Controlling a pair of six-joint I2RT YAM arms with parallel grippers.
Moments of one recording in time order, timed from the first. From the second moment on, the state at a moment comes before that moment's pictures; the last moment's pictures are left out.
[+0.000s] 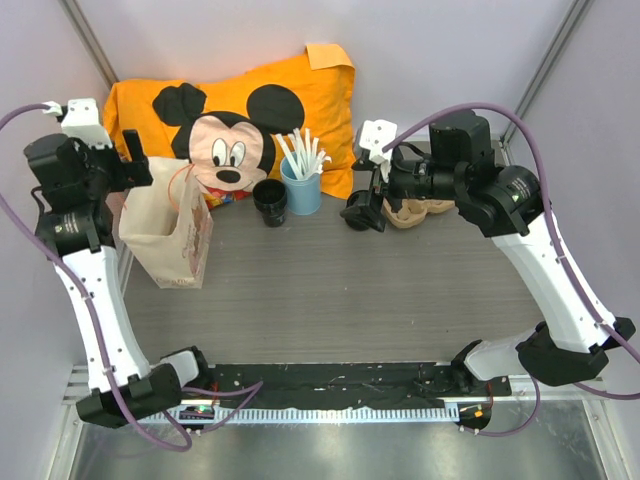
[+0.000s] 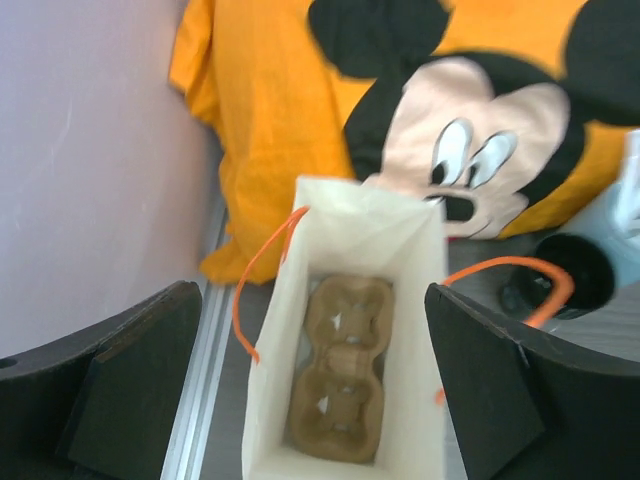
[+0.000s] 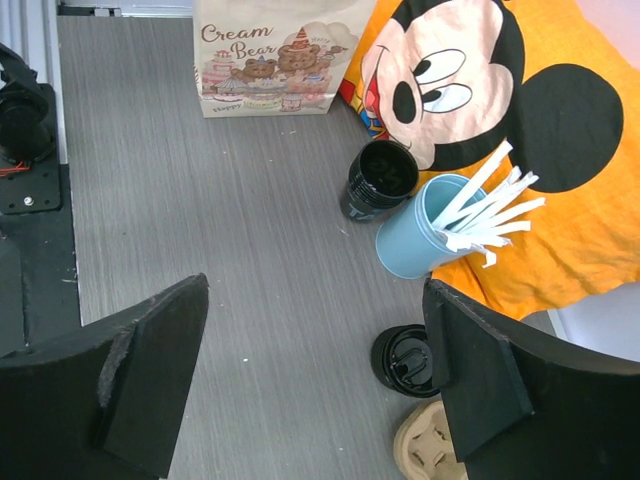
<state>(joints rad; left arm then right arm) 0.35 1.17 1.58 -0.71 0.18 0.11 0.66 1.37 1.92 -0.93 -0.51 -0.50</state>
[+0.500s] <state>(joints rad) 0.29 1.09 1.79 -0.80 0.78 0.15 0.54 1.37 1.90 -0.79 -0.47 -0.34</state>
